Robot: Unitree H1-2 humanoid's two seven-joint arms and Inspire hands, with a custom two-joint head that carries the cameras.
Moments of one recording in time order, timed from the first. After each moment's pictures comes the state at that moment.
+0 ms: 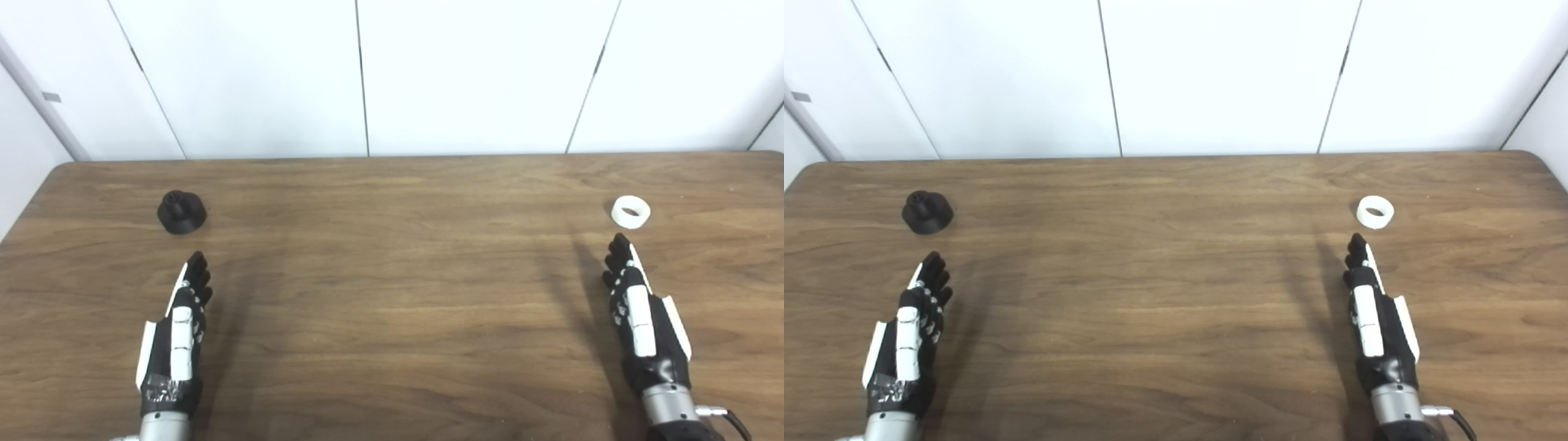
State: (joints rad) left arm 0.23 0.12 0.18 -0.18 -0.13 -0.15 -0.04; right arm 0.11 -0.11 -0.09 -0.17 0.05 -0.01 0.04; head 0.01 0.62
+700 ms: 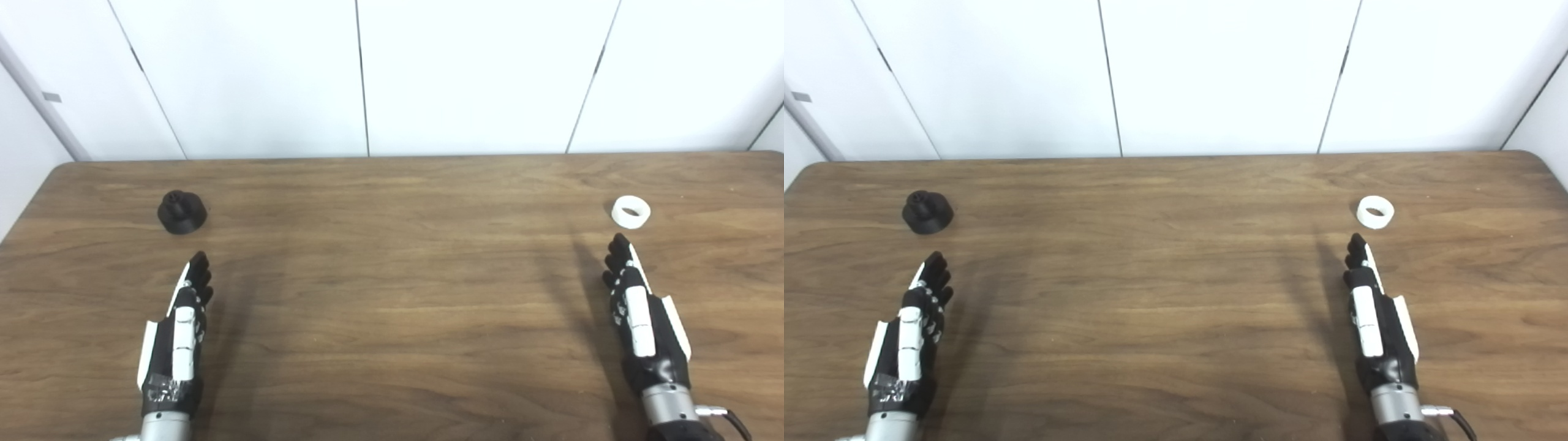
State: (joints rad) left arm 0.23 0.11 0.17 -0.17 -0.12 -0.17 -0.04; right arm 0.11 -0.11 -0.09 -0.17 0.04 -0.01 0.04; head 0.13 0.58
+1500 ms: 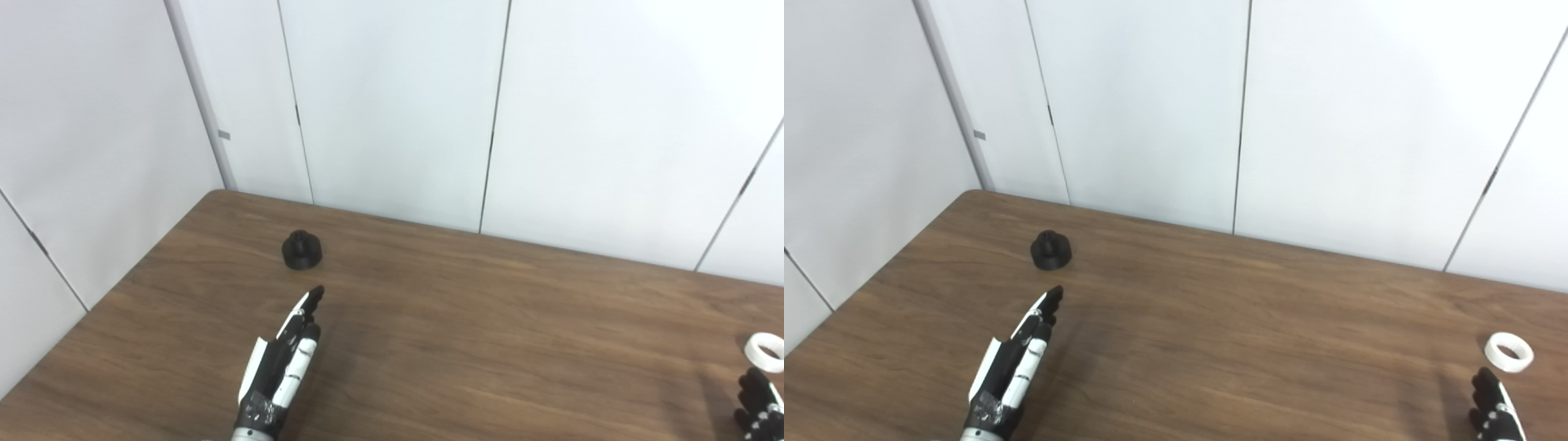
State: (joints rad) left arm 0.21 0.10 0.13 -0.15 -0.03 -0.24 0.01; right arm 0.09 -0.16 -0.13 -0.12 0.11 -0.05 0.08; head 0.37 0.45
